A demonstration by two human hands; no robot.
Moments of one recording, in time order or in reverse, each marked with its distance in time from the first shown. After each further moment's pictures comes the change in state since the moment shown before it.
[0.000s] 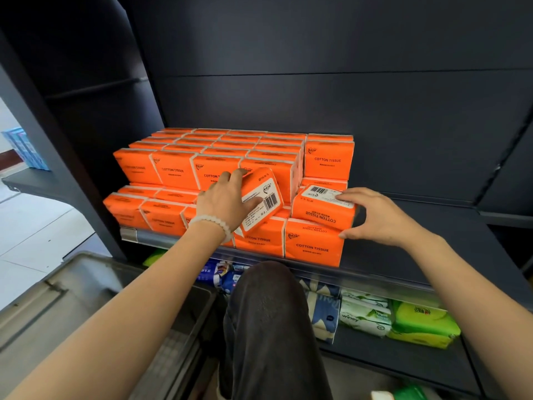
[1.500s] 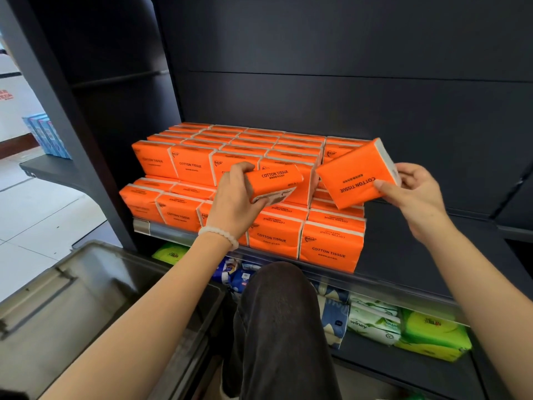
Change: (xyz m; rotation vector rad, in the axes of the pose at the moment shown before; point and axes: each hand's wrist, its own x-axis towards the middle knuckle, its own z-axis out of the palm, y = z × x) left_hand -0.011 -0.020 0.004 -0.465 0.248 0.061; right_hand 0.014 -0.022 -0.014 0.864 0.498 0.238
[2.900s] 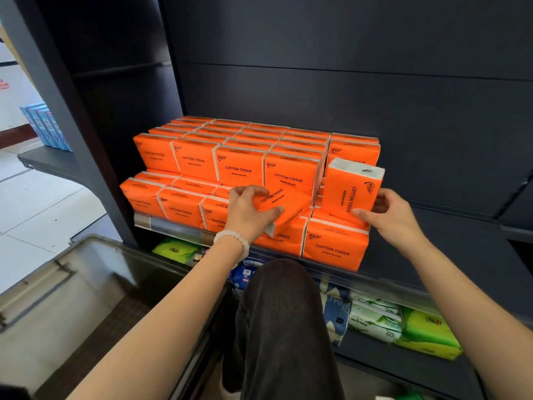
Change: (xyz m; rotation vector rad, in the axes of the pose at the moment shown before) left_hand -0.014 -0.004 0.023 -0.274 -0.178 -0.364; right_hand -0.016 0.026 0.026 -0.374 -0.149 0.061
